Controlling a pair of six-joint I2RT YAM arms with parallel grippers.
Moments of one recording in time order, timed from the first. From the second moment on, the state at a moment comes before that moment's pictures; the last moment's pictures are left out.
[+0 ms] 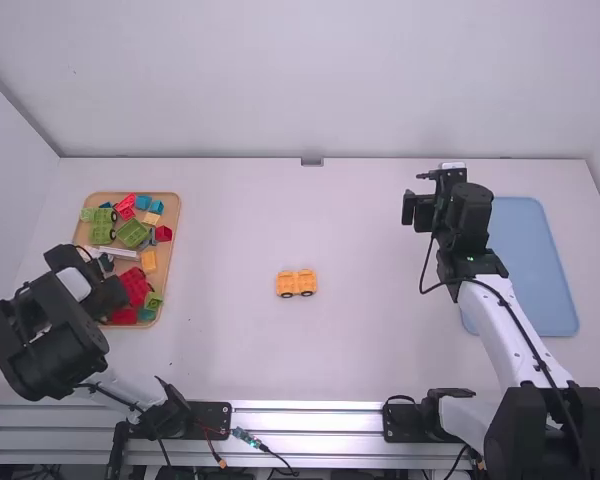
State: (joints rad) left arm 0.74 1.71 0.82 -0.37 -0.01 0.09; right arm 0.04 1.28 0.82 0.03 0.01 -0.08
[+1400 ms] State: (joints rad) left arm 0.74 1.71 0.94 -0.46 0.04 -0.01; right arm 0.04 1.28 0.82 0.03 0.01 -0.09
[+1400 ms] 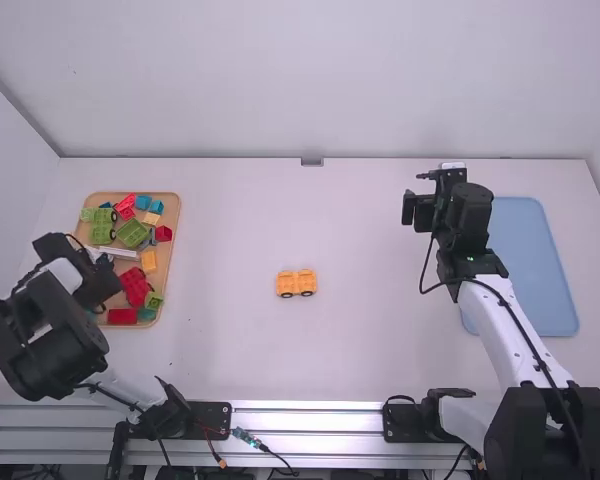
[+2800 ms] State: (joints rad) left arm -0.02 1.36 0.90 -0.24 1.18 0.33; right arm 0.06 1.40 0.83 0.34 -1.17 -0.04
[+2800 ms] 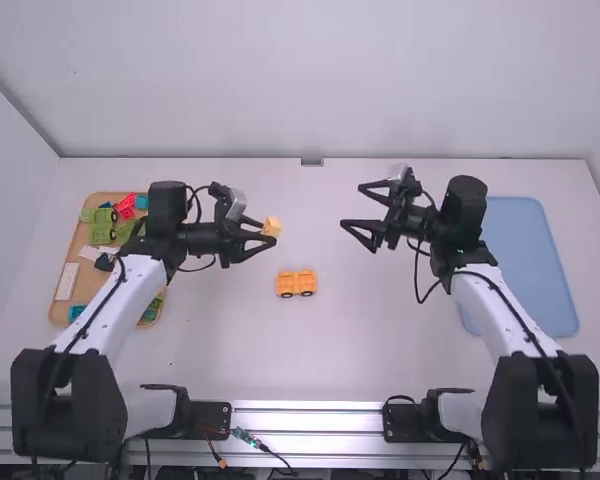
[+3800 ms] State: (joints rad) left arm -0.17 1.59 0.89 0.41 1.30 0.02; right arm 0.22 1.77 0.98 0.72 -1.52 0.34
